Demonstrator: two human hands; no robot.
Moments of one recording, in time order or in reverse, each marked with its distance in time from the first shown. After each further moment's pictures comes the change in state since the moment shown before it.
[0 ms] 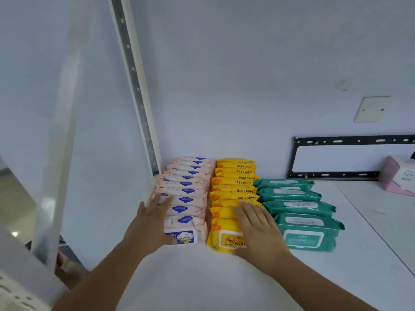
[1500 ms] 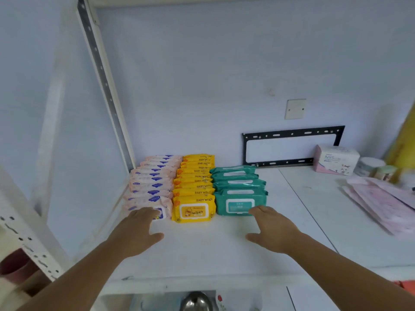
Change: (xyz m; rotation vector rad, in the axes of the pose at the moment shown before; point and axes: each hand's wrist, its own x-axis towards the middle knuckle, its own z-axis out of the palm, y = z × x) left_hand -0.113 0.086 -0.006 0.053 -0.008 0.108; right_hand -0.153 0.104 -0.083 0.168 -0.251 0.206
